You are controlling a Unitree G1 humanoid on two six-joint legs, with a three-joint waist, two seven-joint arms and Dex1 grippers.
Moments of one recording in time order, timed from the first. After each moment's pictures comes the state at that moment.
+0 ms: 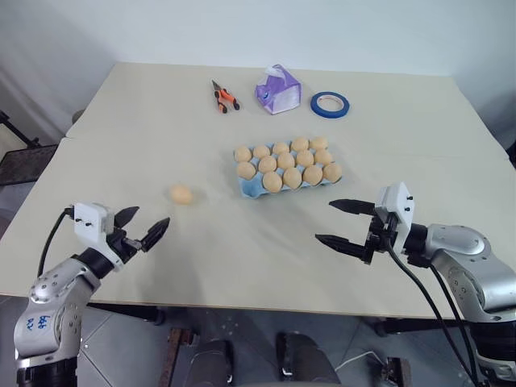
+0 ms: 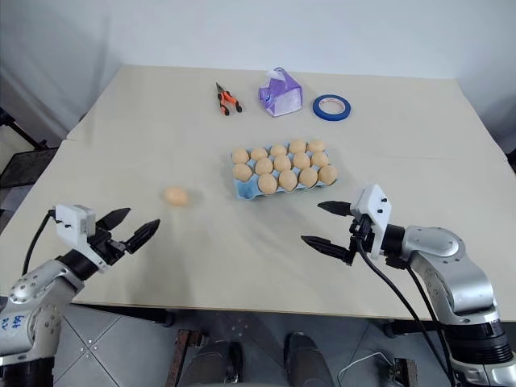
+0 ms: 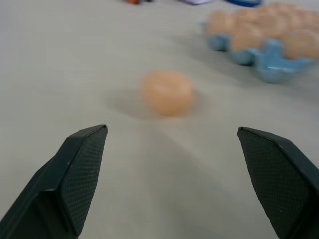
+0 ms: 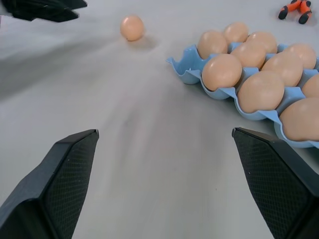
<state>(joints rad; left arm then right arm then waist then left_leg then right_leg) -0.06 0.52 0.41 -0.17 -0.46 0.45 -0.51 -0.23 -0.72 -0.07 -0.26 0.52 0.43 0.97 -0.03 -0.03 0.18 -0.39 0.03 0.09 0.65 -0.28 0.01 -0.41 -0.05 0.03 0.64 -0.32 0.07</state>
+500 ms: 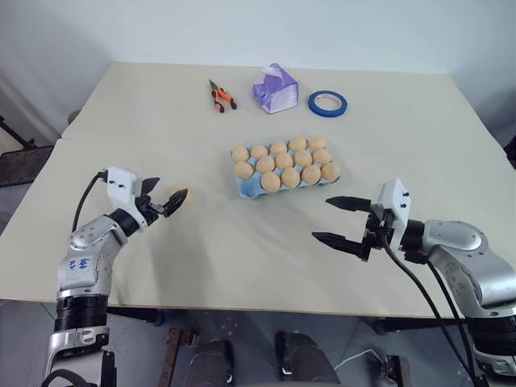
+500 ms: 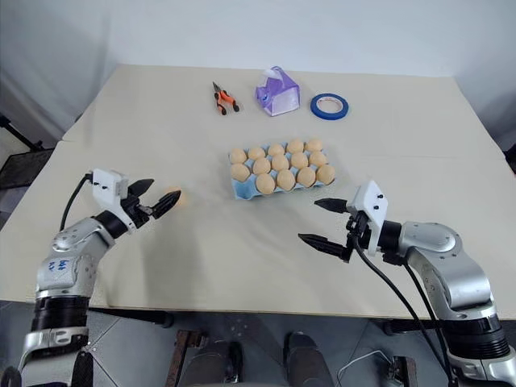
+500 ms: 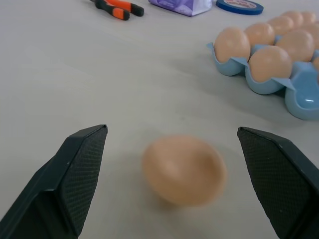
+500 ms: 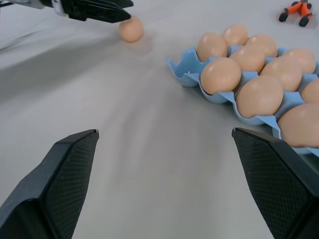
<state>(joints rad) -0.42 0.51 0.23 0.25 -0.34 0.30 -0.56 -0.26 -0.72 -0.06 -0.27 0.52 0.46 0.97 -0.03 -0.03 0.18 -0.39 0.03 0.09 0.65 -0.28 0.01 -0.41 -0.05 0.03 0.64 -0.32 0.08</state>
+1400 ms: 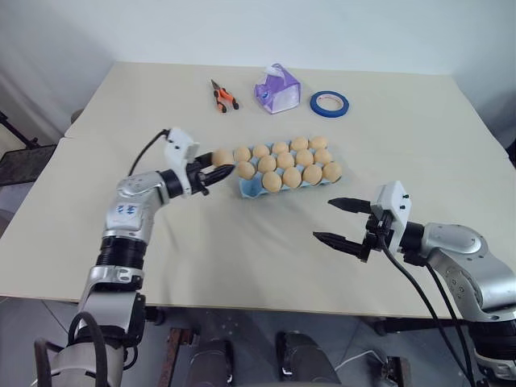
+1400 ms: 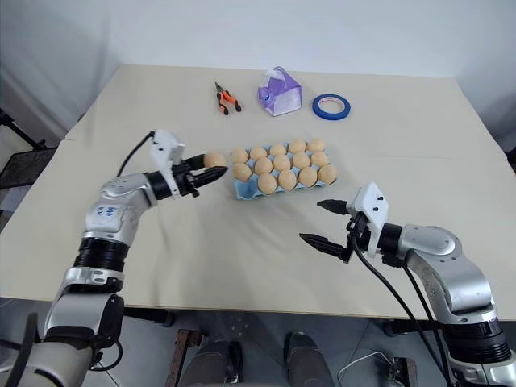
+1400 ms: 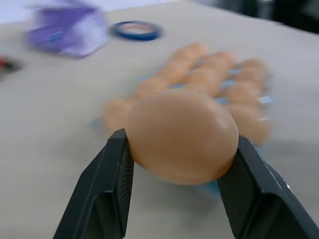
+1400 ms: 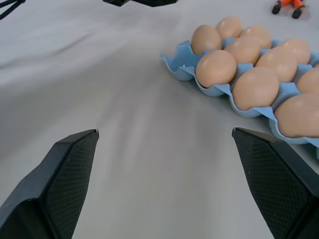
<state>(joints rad) -0.82 0.39 0.00 0.48 -0.27 0.28 -0.83 -0.24 -0.72 -0.06 -0.29 0.52 0.46 0.91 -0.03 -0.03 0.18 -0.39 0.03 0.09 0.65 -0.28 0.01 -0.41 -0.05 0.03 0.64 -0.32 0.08</state>
